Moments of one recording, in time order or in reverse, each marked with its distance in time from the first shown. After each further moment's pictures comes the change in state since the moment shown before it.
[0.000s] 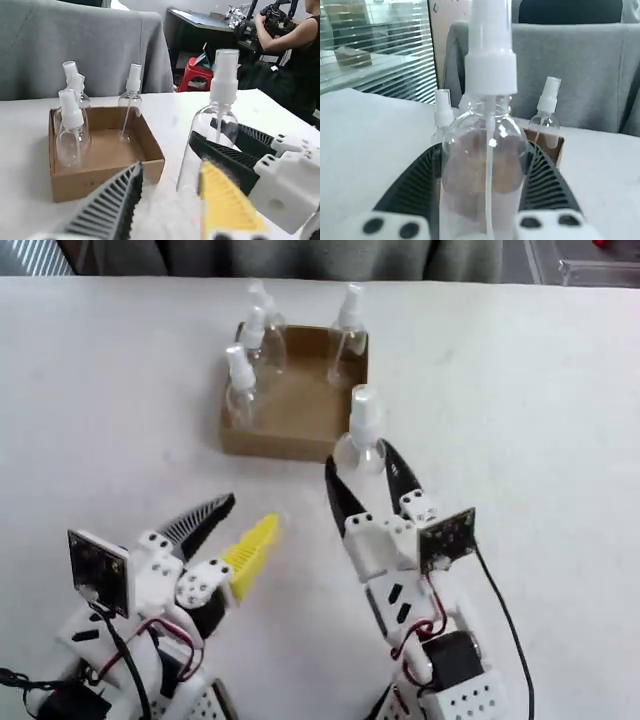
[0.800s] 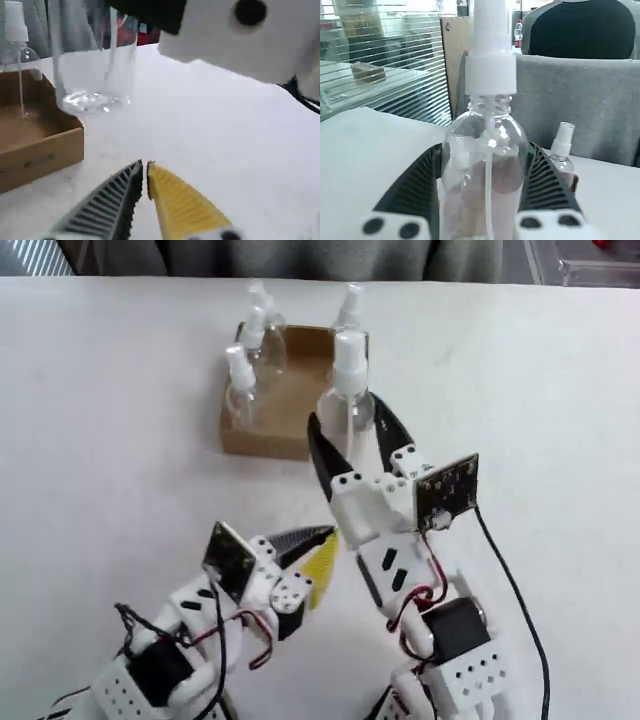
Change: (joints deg) left arm 19.1 0.8 30.9 -29.1 0.1; right arm -3.5 27.1 -23.3 -3.9 -1.1
